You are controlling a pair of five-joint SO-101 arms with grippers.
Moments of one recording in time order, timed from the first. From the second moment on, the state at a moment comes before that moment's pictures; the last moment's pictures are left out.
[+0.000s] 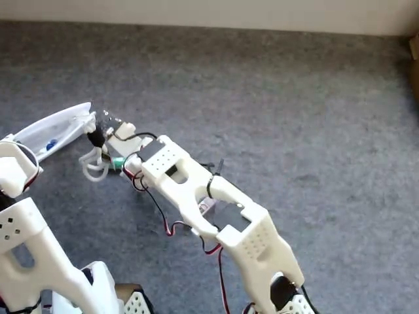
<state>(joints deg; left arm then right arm) -40.0 -43.5 23.3 75.4 11.7 -49.5 35.3 -11.9 47.4 14.7</state>
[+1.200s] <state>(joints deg) -40.0 -43.5 23.3 75.2 11.7 -44.4 28.1 -10.9 71.3 28.7</state>
